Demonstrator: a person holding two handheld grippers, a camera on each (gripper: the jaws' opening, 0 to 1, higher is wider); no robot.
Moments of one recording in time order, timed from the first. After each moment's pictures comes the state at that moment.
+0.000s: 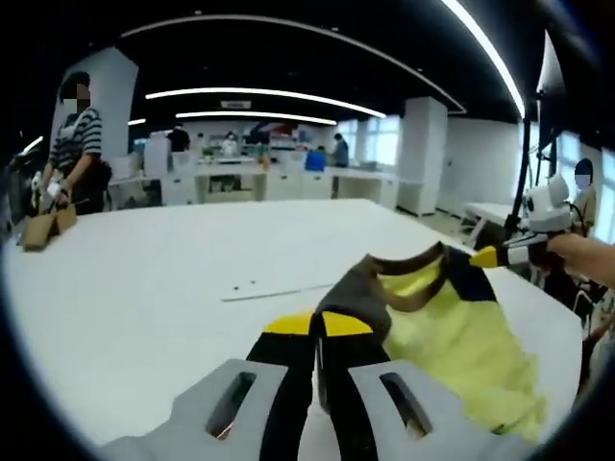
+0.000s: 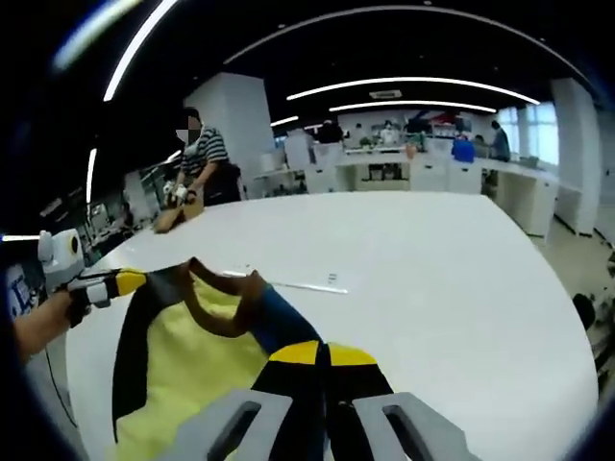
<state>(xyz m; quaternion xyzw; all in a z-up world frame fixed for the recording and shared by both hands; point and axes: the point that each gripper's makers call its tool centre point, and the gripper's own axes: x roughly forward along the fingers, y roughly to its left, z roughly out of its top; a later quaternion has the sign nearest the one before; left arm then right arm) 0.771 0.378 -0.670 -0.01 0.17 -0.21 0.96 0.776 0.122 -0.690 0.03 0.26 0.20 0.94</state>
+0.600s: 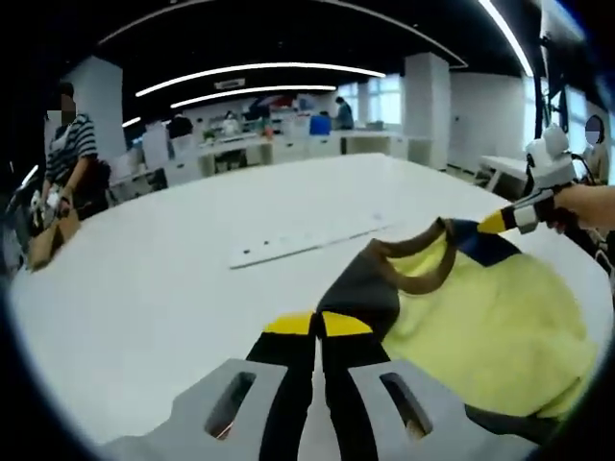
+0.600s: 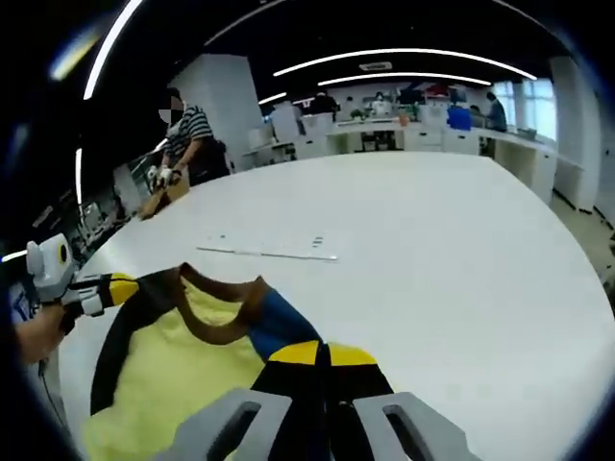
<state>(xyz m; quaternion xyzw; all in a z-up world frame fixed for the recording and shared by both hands) 0.795 0.388 -0.732 0.06 0.23 -0.19 0.95 0.787 0.134 -0.743 0.05 0.32 0.18 0.93</state>
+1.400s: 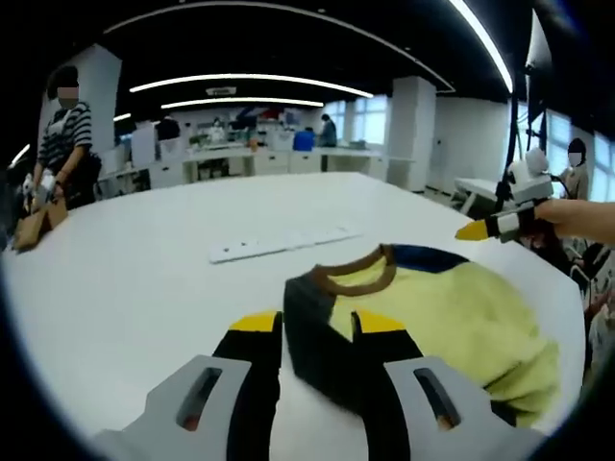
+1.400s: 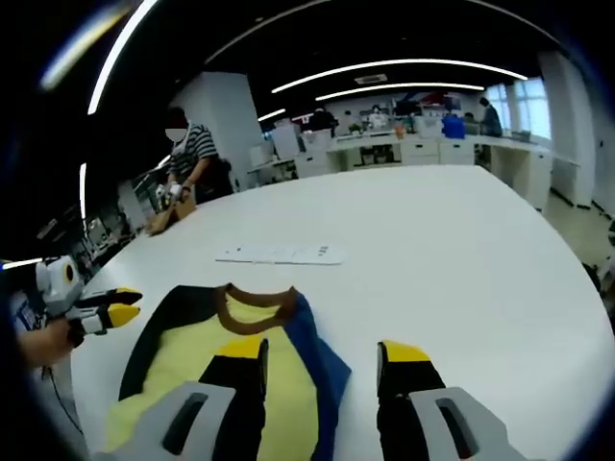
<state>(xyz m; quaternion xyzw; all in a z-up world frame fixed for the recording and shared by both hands) 0.729 0.377 -0.705 0.02 0.20 -0.25 0.95 0.751 0.109 -0.715 0.08 0.29 0.19 0.93</state>
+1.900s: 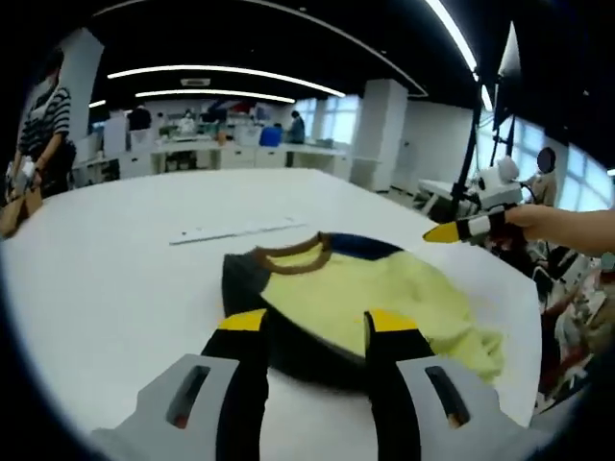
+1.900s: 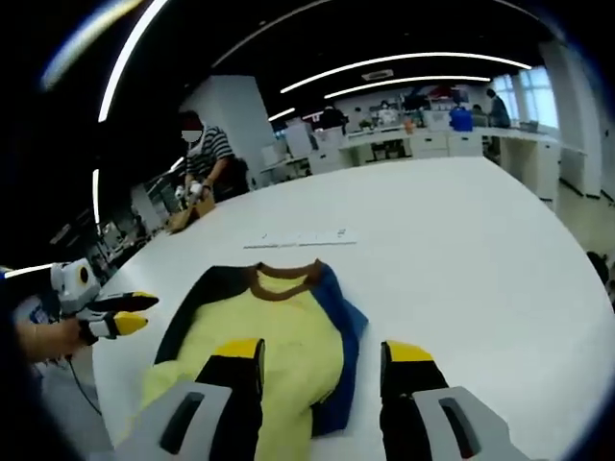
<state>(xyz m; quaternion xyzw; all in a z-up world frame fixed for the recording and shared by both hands) 0.662 0.349 -0.700 -0.02 0.21 -0.32 0.92 0.689 0.107 -0.711 0.09 0.29 0.22 0.93</state>
